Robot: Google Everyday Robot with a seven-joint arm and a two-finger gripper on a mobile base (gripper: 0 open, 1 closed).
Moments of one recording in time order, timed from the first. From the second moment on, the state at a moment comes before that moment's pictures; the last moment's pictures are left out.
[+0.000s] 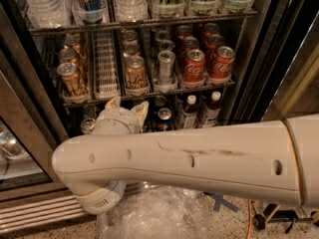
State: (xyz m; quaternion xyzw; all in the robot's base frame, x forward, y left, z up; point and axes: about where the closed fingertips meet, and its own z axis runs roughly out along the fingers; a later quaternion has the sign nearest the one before) arm 0.560 0.063 0.830 0.11 0.80 -0.01 0.59
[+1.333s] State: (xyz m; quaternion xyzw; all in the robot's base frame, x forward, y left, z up) arm 0.560 0.063 0.830 0.11 0.80 -0.01 0.59
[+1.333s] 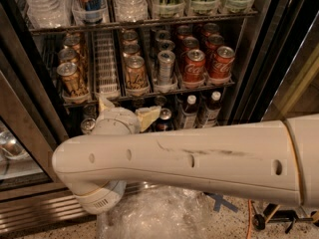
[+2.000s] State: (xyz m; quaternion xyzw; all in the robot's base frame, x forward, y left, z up) arm 0.560 0.063 0.830 0.11 0.80 -0.01 0.60
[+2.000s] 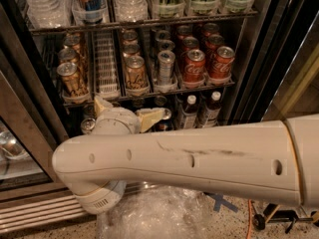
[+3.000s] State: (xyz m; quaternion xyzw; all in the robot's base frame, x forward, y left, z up) arm 0.560 0.063 0.830 0.11 0.80 -0.01 0.60
